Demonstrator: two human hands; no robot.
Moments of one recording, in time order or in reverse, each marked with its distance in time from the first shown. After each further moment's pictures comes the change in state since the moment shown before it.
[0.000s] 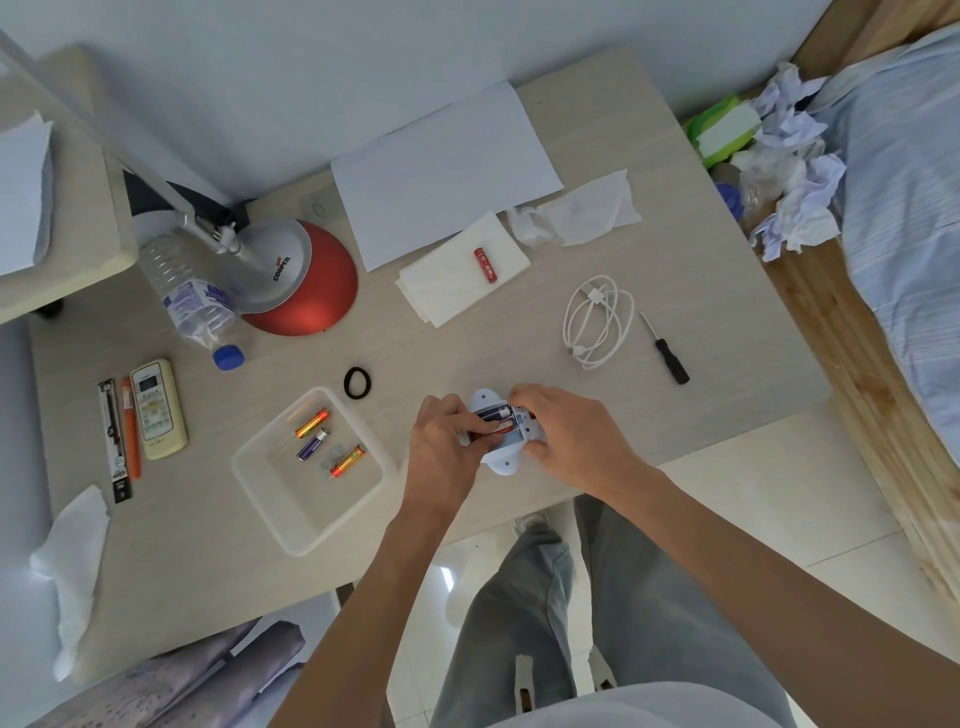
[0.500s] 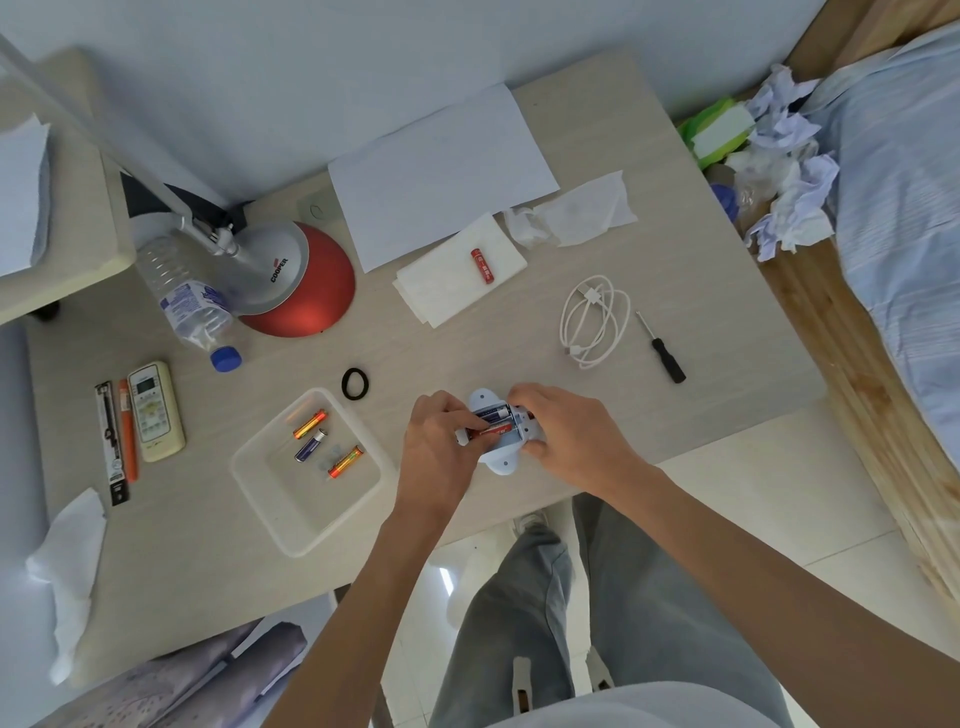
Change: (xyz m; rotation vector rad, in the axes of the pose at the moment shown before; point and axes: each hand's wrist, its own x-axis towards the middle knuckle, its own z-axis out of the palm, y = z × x) left_hand 0.001 0.004 -0.007 0.040 -0.030 -0.066; right_hand -0.001 0.000 -0.004 -0.010 -0.005 -0.007
